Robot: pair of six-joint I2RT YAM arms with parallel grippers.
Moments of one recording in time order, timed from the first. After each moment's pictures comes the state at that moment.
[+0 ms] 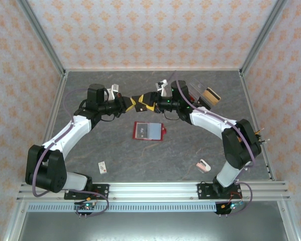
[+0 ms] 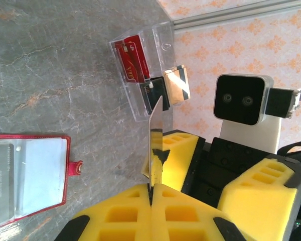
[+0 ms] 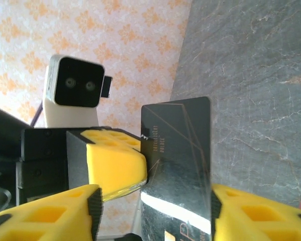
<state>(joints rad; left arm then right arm) -0.19 1.37 0.94 -0.09 0.73 -1.00 0.54 1.68 1.13 0.23 -0.77 1.03</state>
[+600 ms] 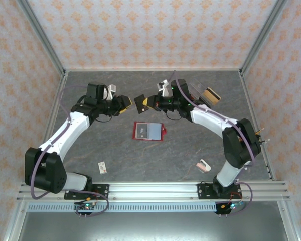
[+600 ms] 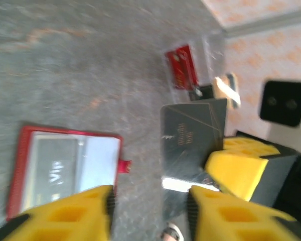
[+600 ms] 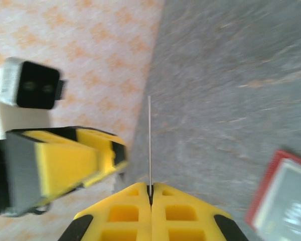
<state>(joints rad) -0.19 1.35 1.07 -0.46 0.53 -0.81 0.51 1.67 1.17 0.02 -0.70 0.83</state>
